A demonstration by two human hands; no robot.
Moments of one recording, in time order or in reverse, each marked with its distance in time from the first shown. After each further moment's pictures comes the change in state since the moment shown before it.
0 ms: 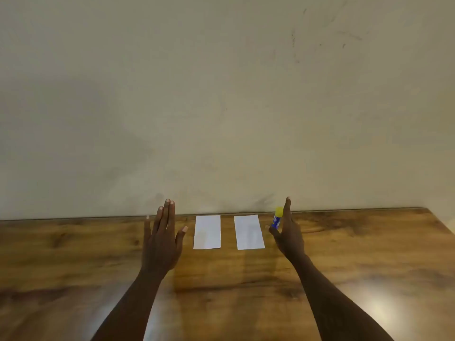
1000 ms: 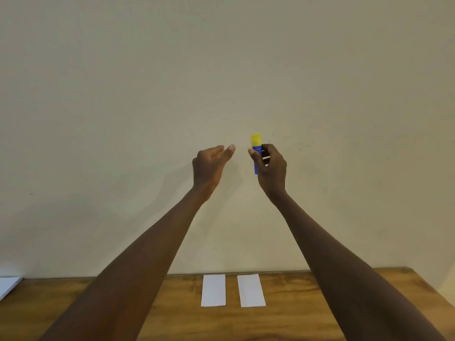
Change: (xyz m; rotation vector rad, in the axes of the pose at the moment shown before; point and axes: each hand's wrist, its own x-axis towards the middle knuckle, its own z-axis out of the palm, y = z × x) left_hand 0.066 0.153 -0.284 -1.061 0.374 0.115; right_hand 0.010 -0.269 -0.198 0.580 0.475 -0.509
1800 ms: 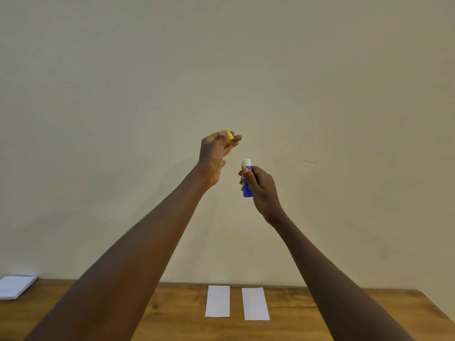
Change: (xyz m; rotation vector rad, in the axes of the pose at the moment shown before) left_hand -0.001 0.069 -0.029 -0.449 -0.103 -0.142; right_hand -0.036 -0.040 0.003 0.162 -0.330 -0.022
